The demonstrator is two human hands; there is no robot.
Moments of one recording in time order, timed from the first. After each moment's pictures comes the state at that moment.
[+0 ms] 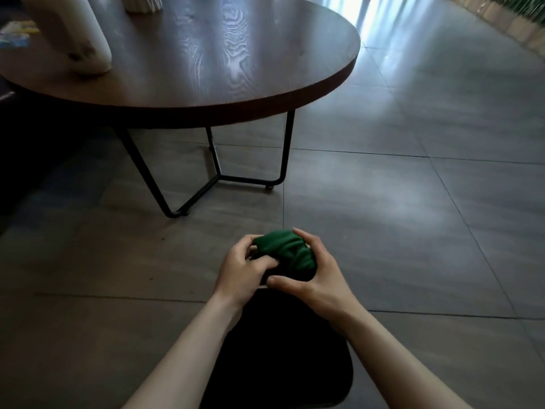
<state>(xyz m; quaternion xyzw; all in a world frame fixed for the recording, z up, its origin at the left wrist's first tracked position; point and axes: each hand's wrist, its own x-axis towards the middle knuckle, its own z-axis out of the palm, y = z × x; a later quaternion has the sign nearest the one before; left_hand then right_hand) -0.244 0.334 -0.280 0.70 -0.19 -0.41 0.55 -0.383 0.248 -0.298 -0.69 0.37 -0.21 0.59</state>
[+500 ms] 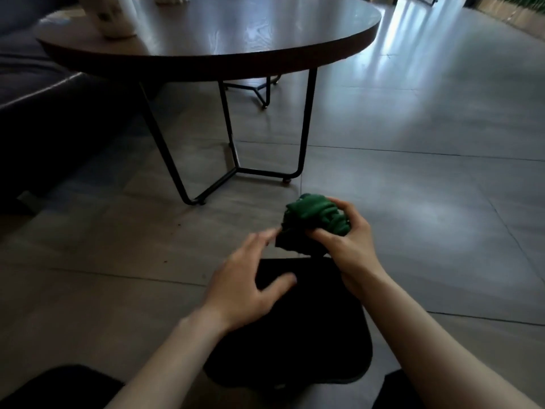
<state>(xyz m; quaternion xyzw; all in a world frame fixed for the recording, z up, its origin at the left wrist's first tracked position) -0.261 0.403 -0.336 0.77 -0.52 -0.18 0.32 -0.384 0.230 -0.356 -0.61 0.35 -0.36 0.61</state>
